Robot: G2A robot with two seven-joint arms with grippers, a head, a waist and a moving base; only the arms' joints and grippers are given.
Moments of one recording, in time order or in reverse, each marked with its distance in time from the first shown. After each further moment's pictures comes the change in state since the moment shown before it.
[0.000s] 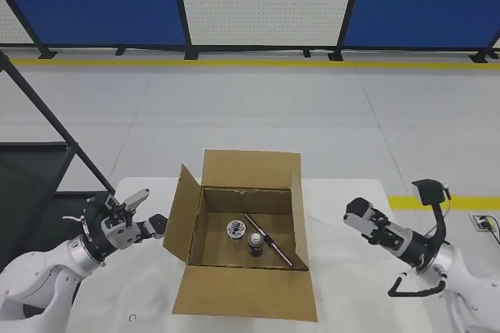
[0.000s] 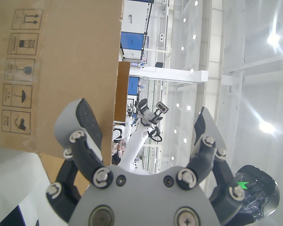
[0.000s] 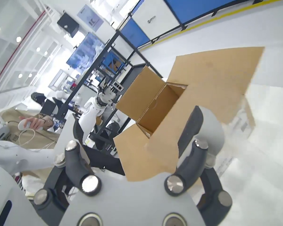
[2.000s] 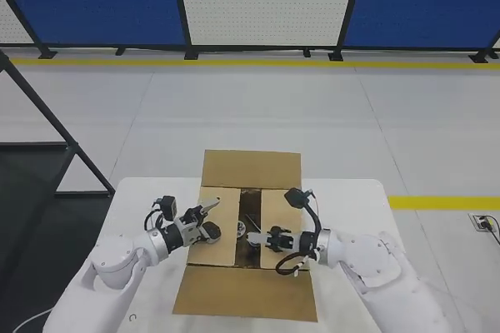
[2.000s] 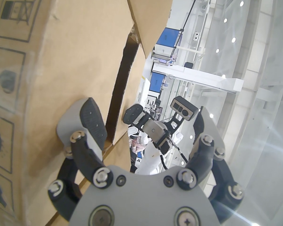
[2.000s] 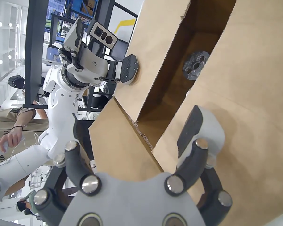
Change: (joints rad) left arm -0.201 -0.058 0.421 0.144 0.127 0.072 0.238; right arm 0.382 -0.044 -0.631 0.424 -0.104 0.243 0.019
